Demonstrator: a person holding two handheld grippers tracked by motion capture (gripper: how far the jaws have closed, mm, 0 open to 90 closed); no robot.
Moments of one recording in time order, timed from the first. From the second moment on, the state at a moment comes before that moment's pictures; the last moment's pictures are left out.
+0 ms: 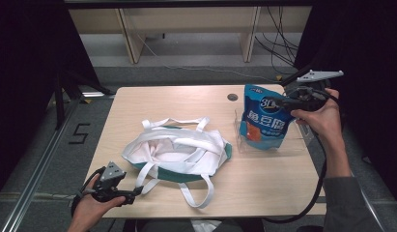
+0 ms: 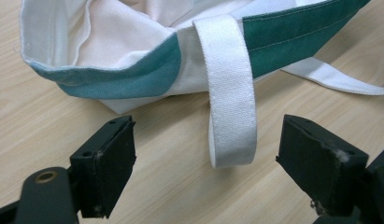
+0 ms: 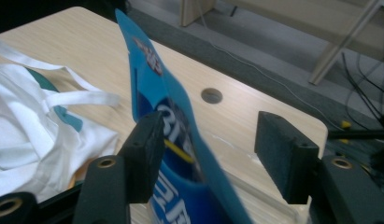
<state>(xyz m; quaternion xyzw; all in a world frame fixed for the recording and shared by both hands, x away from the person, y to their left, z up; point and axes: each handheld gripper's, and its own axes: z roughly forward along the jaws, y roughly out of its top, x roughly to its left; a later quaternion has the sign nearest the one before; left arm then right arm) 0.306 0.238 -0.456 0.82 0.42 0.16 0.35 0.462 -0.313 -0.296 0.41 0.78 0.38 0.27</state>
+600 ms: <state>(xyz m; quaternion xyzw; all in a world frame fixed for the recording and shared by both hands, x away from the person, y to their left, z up) 0.306 0.239 -0.454 0.83 0.41 0.17 0.33 0.413 -0.349 -0.344 0.48 0.76 0.39 0.23</state>
